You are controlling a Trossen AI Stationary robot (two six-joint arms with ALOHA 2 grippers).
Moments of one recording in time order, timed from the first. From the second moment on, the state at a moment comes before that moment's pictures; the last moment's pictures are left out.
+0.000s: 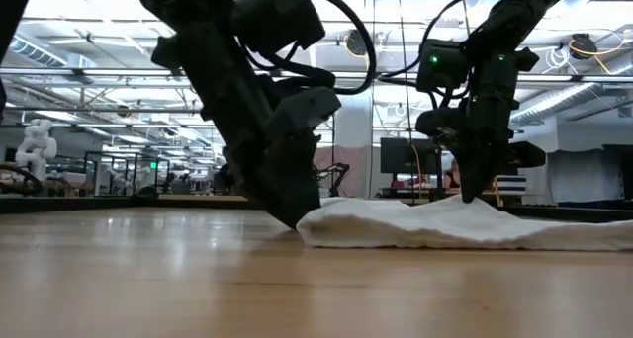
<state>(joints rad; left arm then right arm) -0.23 1.95 1.06 -0.21 -0.14 -0.81 -0.30 1.46 0.78 -0.61 -0.10 0.89</state>
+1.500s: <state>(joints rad) -0.03 1.88 1.05 -0.12 -0.02 -0.33 -0.30 1.46 0.78 -0.61 -0.08 0.83</state>
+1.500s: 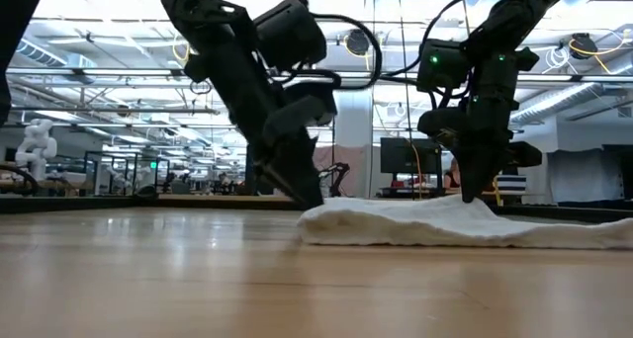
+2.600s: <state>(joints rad) -0.08 1.87 1.05 -0.23 0.05 -0.71 -0.30 1.46 0.78 -0.61 -0.10 0.82</state>
